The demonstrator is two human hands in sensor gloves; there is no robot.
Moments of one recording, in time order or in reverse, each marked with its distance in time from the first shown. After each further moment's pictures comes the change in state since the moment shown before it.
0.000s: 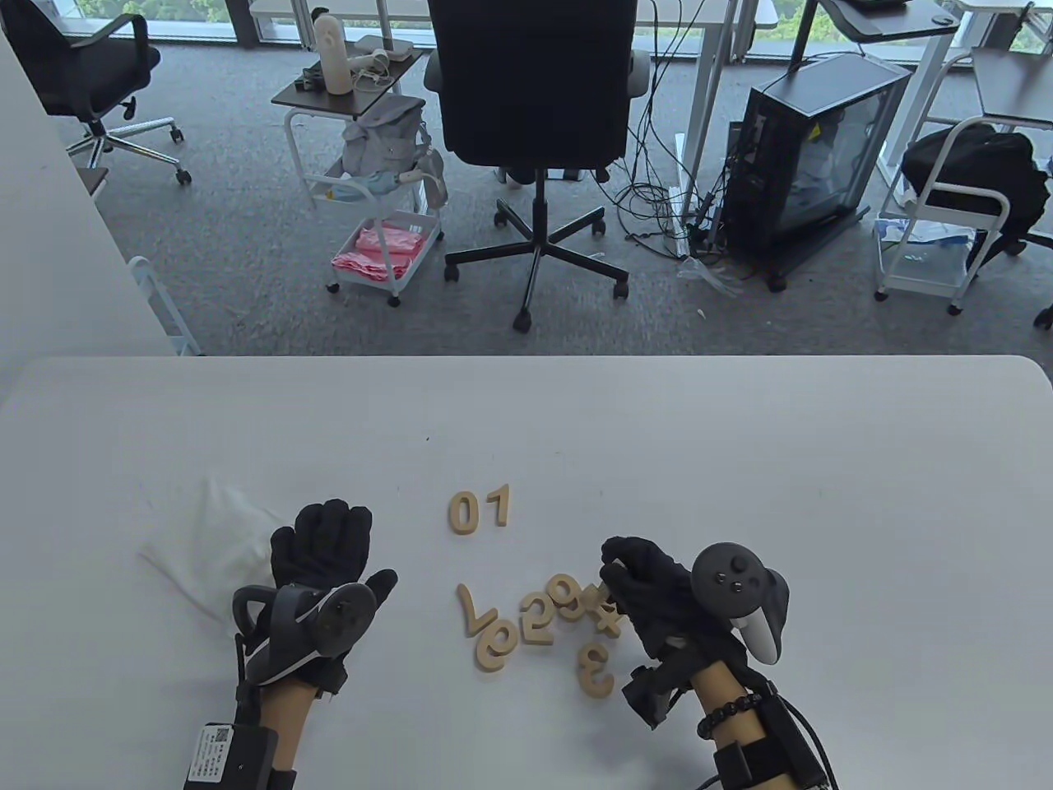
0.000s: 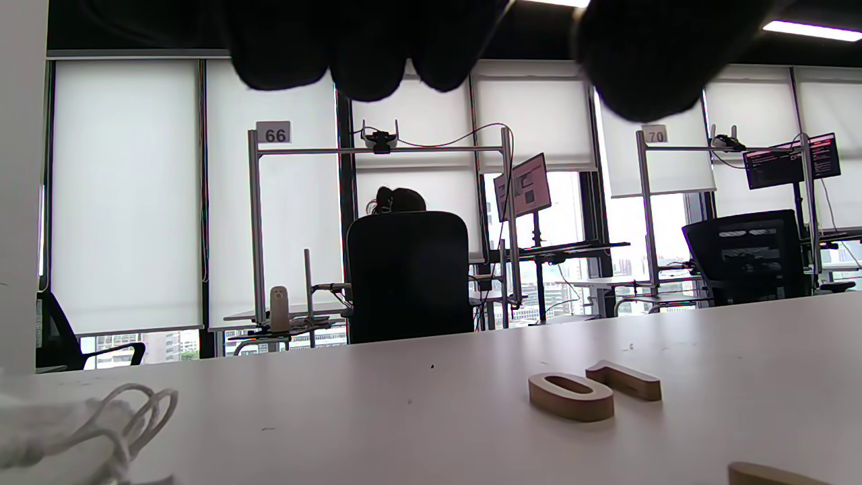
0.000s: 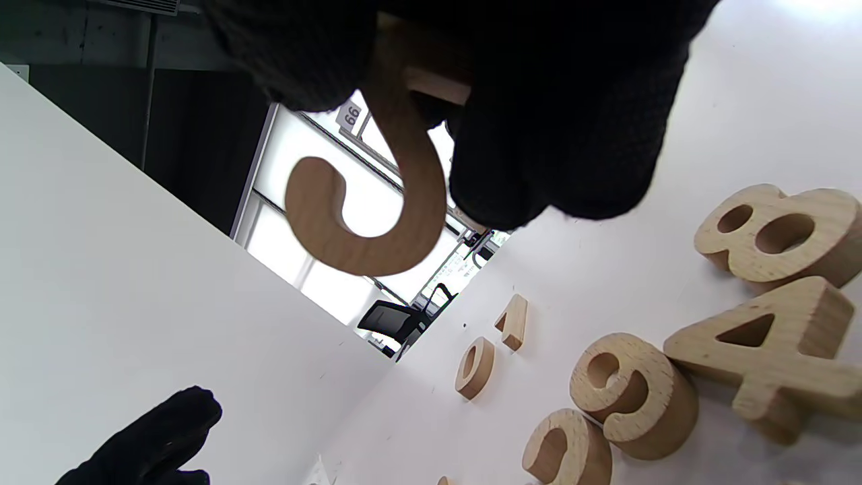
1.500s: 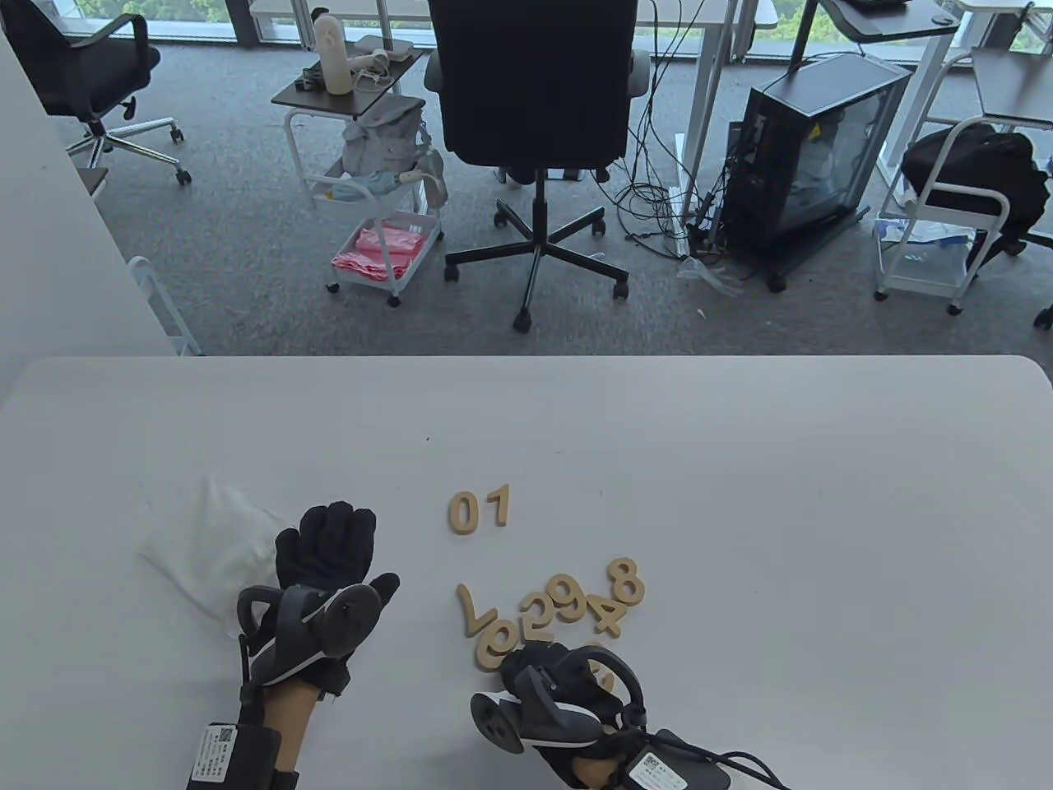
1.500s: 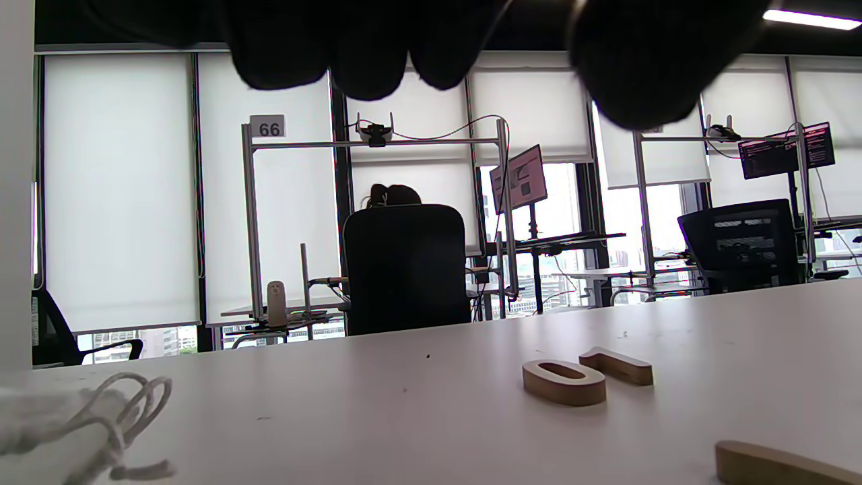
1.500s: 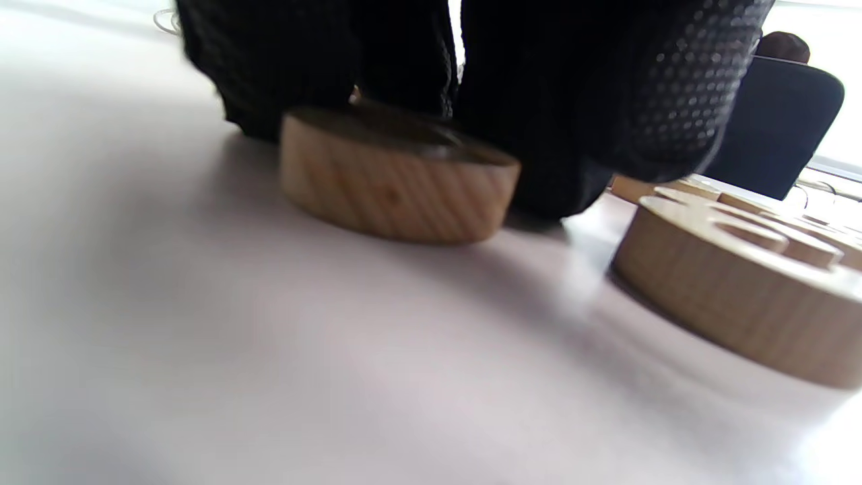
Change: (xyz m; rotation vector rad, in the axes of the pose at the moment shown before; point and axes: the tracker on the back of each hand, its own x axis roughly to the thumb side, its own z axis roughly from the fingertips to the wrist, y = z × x) left_hand 0.004 -0.003 -0.001 -0.019 -0.011 -0.010; right_hand 0.054 0.176 0.049 0.351 -0.366 1.190
